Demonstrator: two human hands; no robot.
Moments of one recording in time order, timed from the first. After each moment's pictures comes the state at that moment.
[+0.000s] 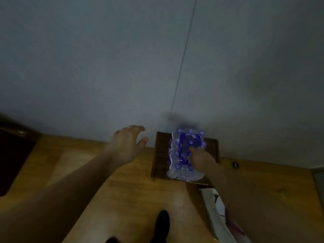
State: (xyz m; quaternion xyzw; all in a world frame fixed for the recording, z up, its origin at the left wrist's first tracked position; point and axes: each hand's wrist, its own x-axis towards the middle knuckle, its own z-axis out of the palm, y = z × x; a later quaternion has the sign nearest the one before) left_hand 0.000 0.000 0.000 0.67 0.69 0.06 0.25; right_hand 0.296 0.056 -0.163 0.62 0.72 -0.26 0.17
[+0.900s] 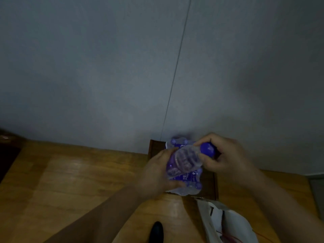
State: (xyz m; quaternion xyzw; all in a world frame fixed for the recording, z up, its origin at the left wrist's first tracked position) left_hand 0.094 0.014 -0.058 0.65 0.56 0.23 0.46; right_hand 0.322 0.069 0.033 0.44 0.79 -0.37 -0.22
